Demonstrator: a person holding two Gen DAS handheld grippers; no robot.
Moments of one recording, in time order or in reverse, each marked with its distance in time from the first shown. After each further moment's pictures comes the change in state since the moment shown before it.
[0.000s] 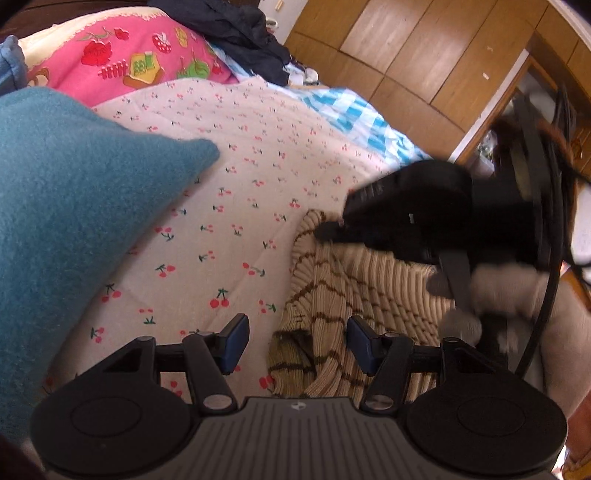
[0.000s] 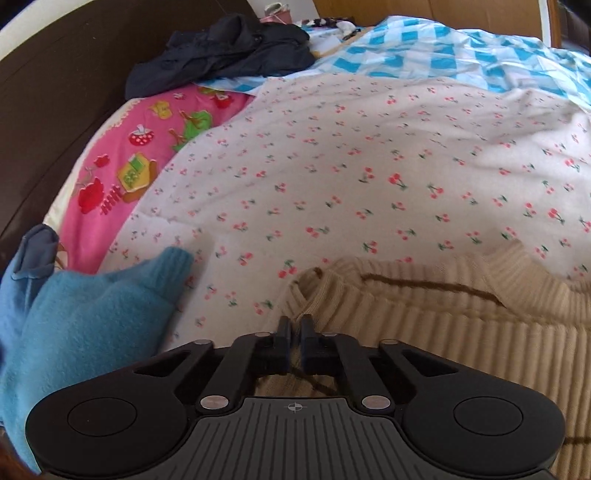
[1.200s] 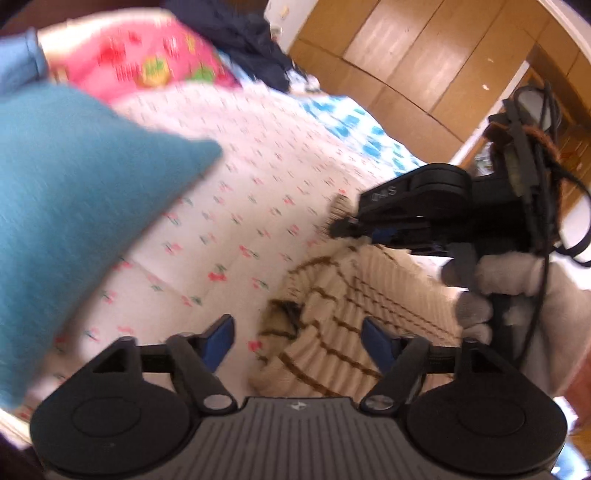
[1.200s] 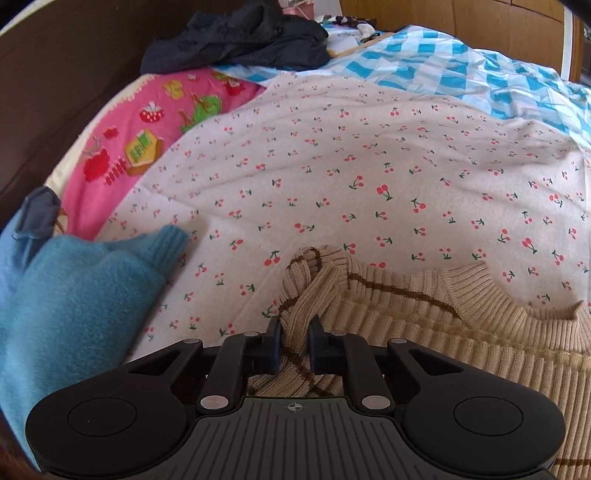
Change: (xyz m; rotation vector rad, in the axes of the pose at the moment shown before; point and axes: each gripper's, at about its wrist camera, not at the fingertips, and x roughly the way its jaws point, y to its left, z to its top) left arm -0.033 -0.017 -0.022 0.004 -0.059 0.039; right arm -0.030 -0.008 0.003 -0.113 0.039 -0.039
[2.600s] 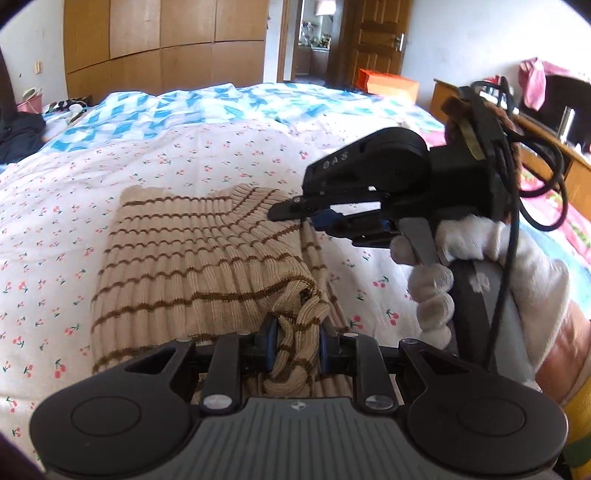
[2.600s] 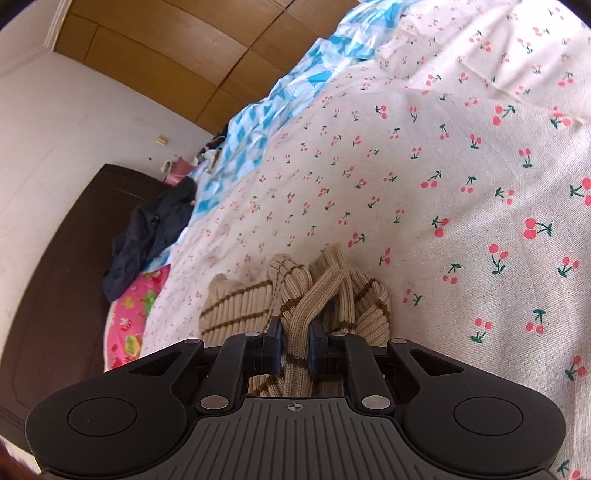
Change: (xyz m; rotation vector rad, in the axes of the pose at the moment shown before) left arm 0.009 -0.273 -0.104 0.677 0.184 -0.248; right arm -0.144 -0.302 -0.166 0.726 -0.321 0.212
